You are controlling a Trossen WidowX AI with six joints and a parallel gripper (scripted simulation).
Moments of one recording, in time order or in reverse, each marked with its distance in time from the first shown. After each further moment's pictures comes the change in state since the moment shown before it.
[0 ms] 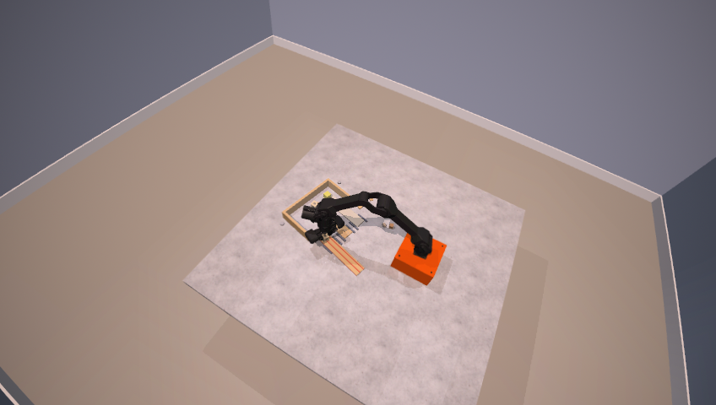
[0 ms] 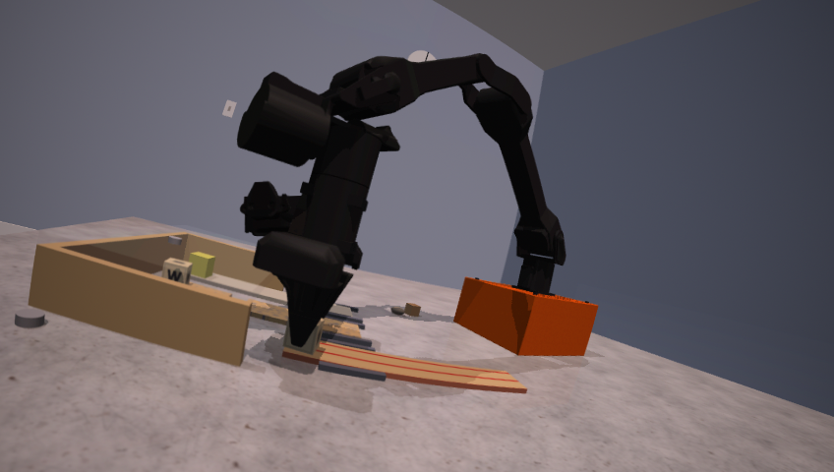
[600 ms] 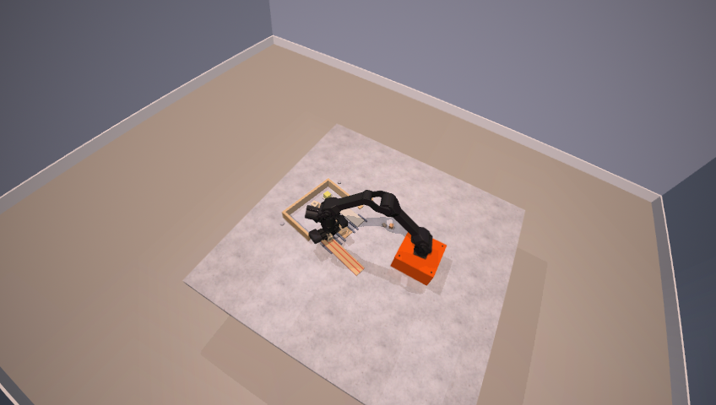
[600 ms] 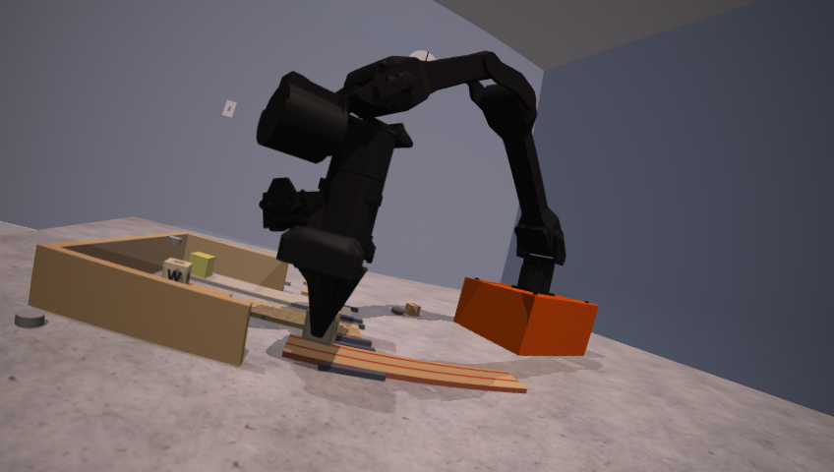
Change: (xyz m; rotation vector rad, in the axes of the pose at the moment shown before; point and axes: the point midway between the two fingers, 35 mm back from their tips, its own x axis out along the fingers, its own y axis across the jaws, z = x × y) arm -0.009 -0.012 -0.013 -0.002 0.010 -0.009
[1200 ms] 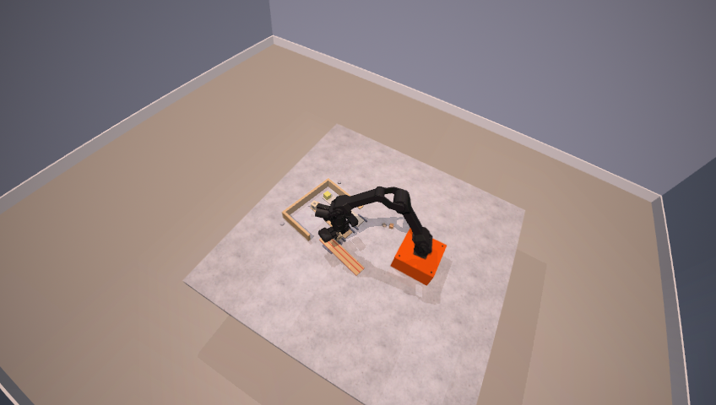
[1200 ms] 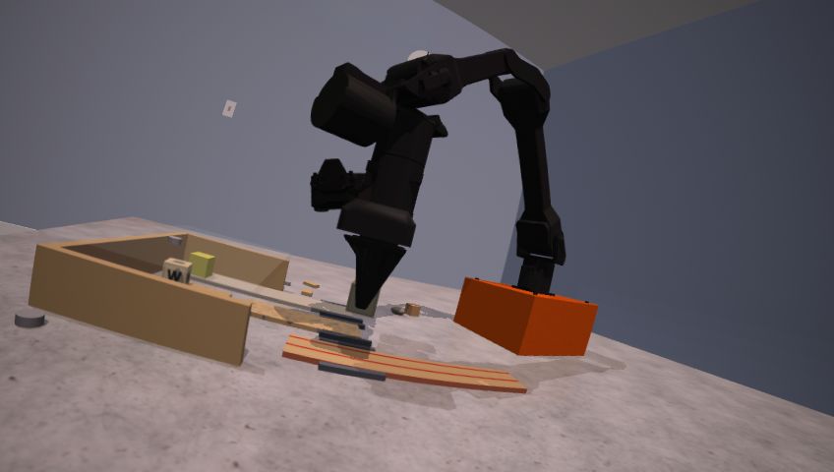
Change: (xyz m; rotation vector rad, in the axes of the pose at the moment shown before) arm -0.029 -0.031 -0.034 -0.003 -0.002 0.002
